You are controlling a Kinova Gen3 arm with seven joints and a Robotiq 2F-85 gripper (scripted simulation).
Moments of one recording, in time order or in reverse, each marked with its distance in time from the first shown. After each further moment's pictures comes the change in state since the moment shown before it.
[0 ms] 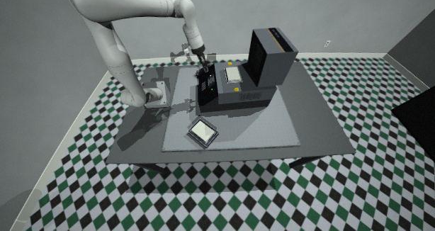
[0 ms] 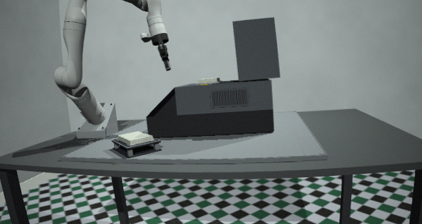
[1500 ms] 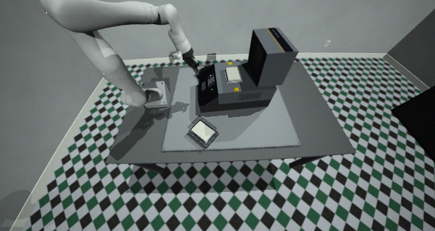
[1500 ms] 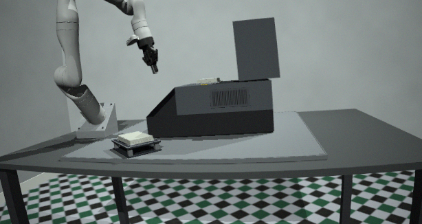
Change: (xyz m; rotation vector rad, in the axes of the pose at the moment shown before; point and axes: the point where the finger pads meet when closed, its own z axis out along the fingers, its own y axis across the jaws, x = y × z) arm 0.058 0.011 -0.004 -0.034 -0.076 -0.550
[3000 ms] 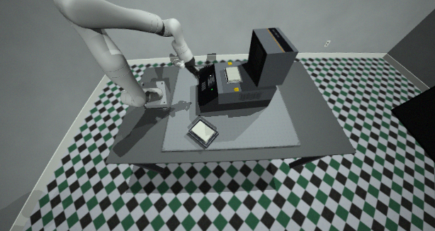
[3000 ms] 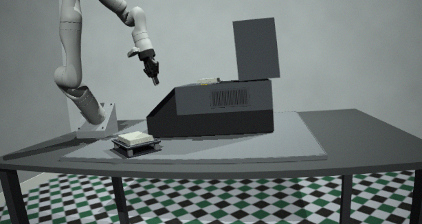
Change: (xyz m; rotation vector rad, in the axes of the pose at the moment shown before) arm 0.010 0.010 0.052 0.000 0.000 0.000
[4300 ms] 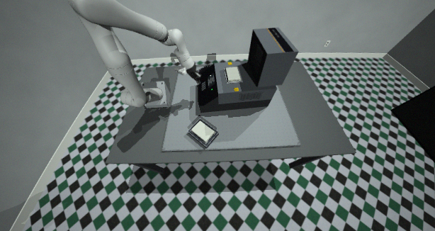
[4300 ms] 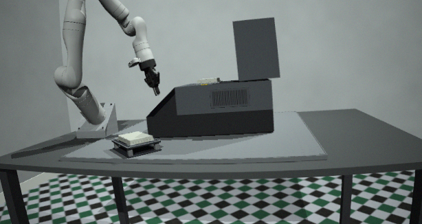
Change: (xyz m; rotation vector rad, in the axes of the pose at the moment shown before) arm 0.008 0.008 0.044 0.000 0.000 0.000
